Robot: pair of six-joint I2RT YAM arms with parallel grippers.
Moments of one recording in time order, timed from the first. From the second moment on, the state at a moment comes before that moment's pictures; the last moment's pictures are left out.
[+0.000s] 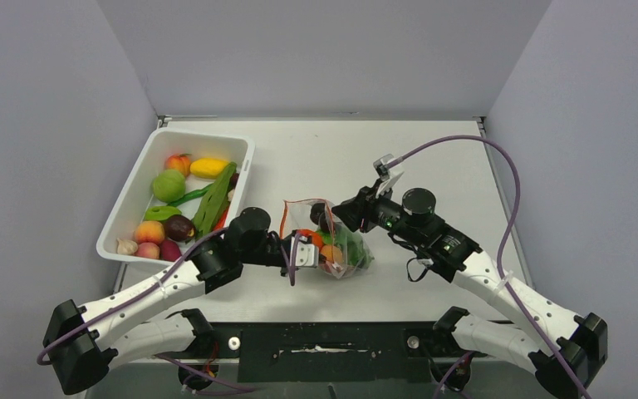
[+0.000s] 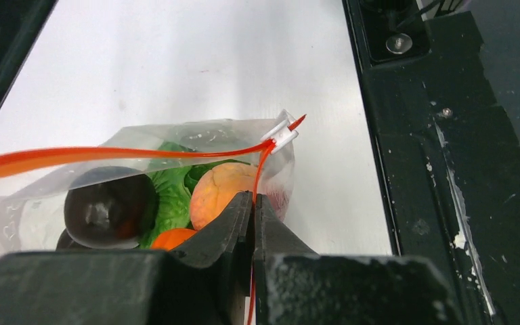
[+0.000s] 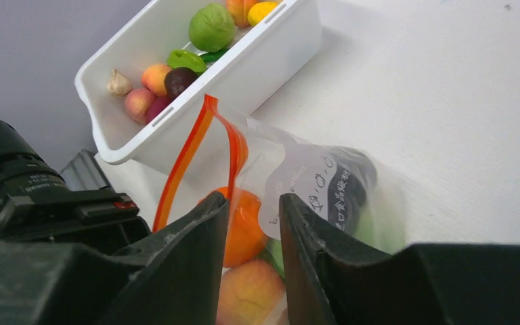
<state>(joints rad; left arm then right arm) -0.90 1.00 0.71 -0.12 0.61 0.49 0.72 0.98 0.80 -0.02 -0.17 0.43</state>
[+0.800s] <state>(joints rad) -0.93 0.97 0.83 -0.07 0.37 0.34 0.74 0.53 0.61 -0.04 -0.24 0.04</state>
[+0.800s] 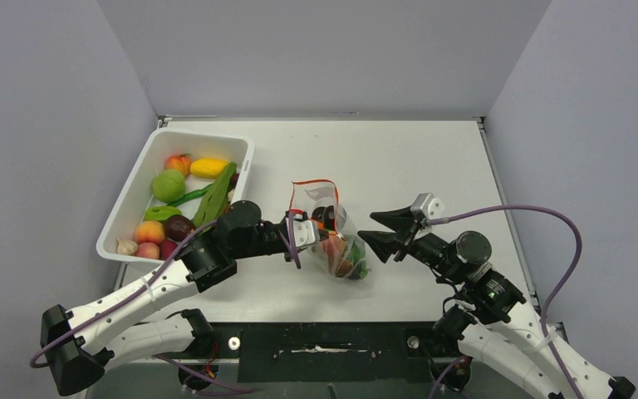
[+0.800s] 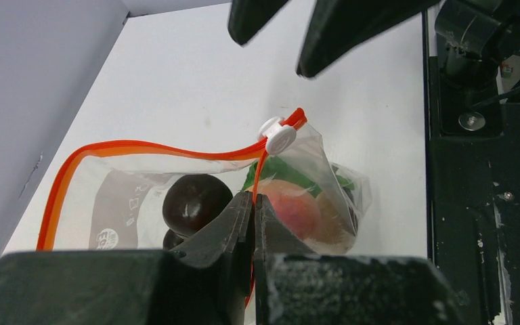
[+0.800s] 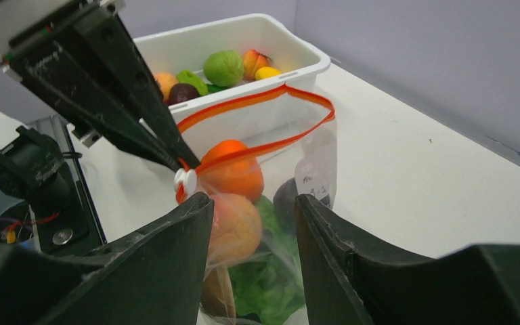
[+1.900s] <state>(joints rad) -0.95 1.03 0.95 -0.15 0.33 0.32 0.81 0.67 0.59 0.06 -0.36 -0.09</state>
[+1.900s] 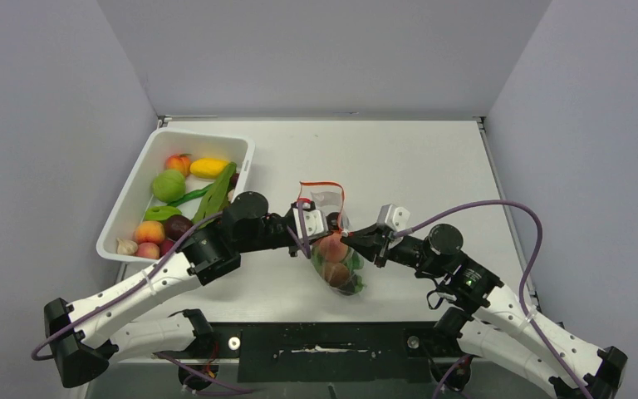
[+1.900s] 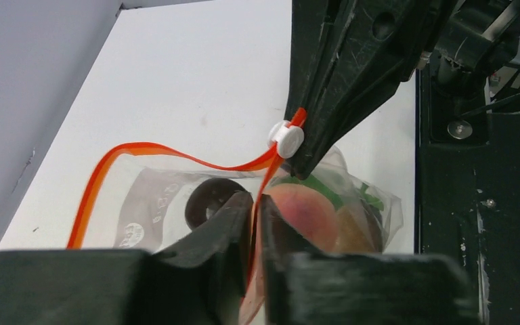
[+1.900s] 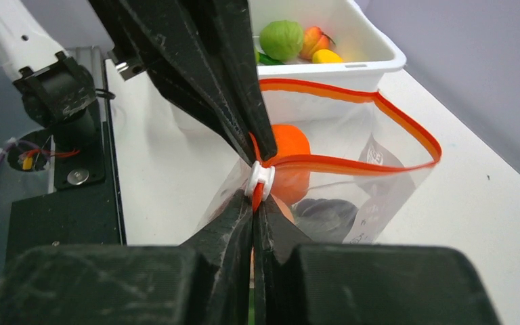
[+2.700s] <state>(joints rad) -0.95 1.07 1.08 -0.32 0.63 0.35 0.82 0.74 0.63 -0.03 -0.65 -0.23</state>
